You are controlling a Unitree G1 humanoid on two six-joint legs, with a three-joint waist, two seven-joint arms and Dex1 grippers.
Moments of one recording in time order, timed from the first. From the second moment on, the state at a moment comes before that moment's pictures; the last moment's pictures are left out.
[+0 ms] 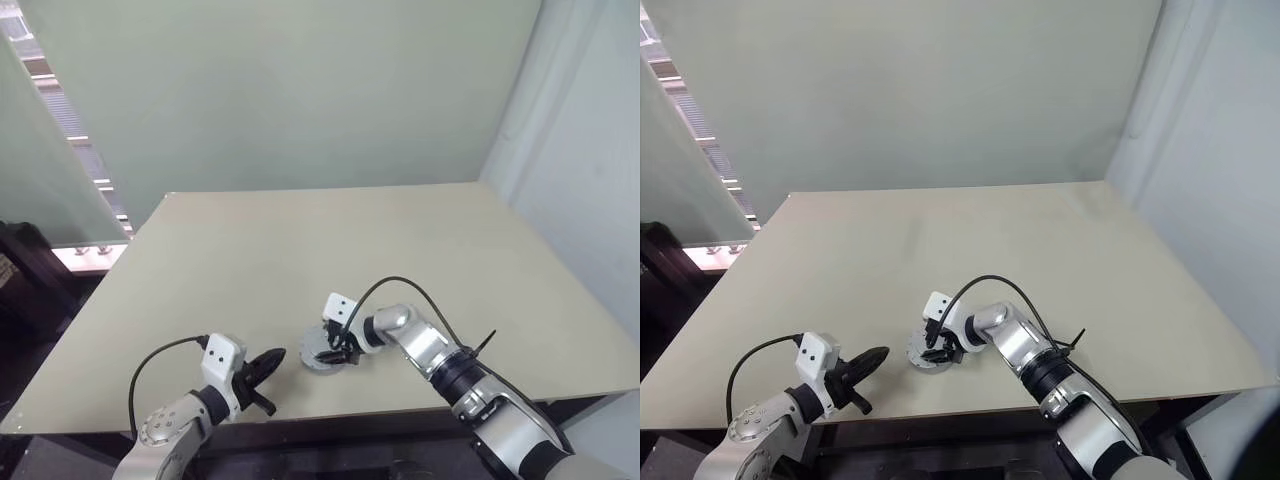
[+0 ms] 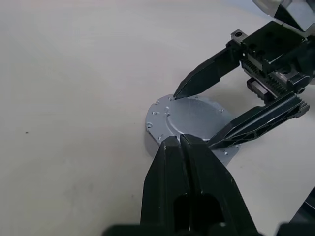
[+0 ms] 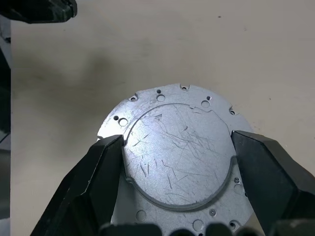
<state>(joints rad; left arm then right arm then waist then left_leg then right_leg) 0.26 0.41 0.06 -0.29 -0.40 0.33 -0.62 -0.66 -0.11 0.55 0.50 -0.13 0.44 0.89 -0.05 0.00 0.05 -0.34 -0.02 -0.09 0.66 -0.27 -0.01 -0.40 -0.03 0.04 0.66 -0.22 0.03</state>
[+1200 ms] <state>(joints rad) 0.26 0.40 0.28 -0.23 -0.57 0.40 -0.60 -0.65 -0.08 0.51 0.51 -0.12 0.51 0.85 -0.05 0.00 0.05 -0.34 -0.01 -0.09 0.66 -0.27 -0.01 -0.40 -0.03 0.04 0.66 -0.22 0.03</state>
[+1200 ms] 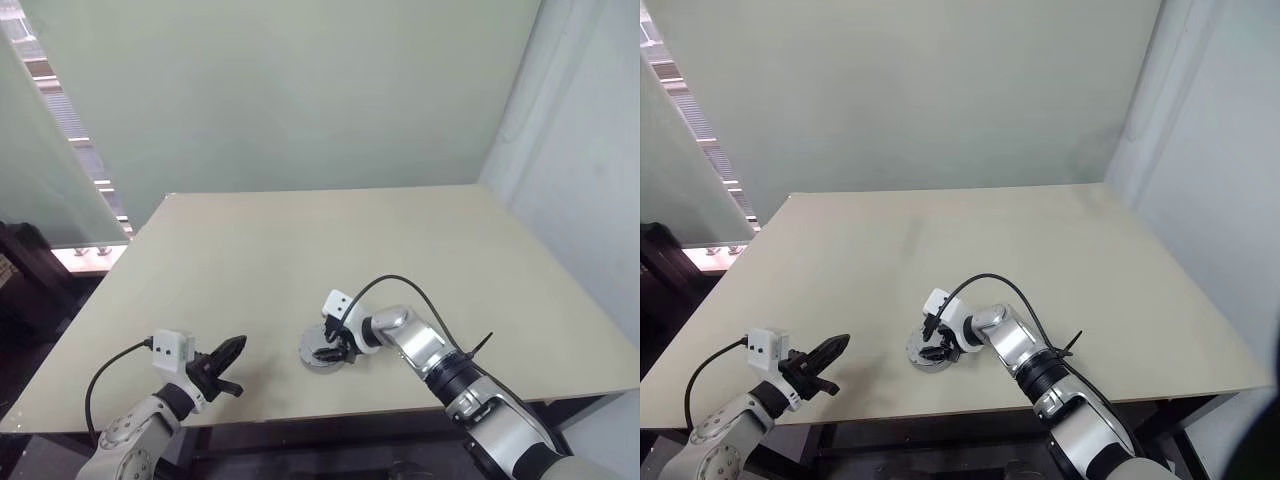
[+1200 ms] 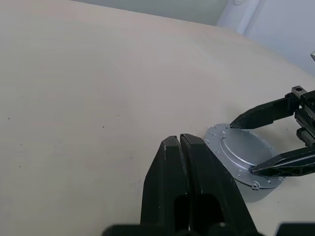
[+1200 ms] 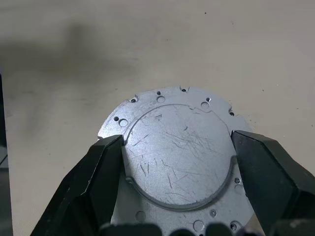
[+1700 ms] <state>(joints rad) 0.13 0.39 0.05 -0.16 -0.43 0.40 -0.62 -0.65 -0.09 0.54 0.50 -0.14 0.47 0.84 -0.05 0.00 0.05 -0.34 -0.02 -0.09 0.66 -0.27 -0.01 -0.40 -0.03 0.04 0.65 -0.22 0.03</state>
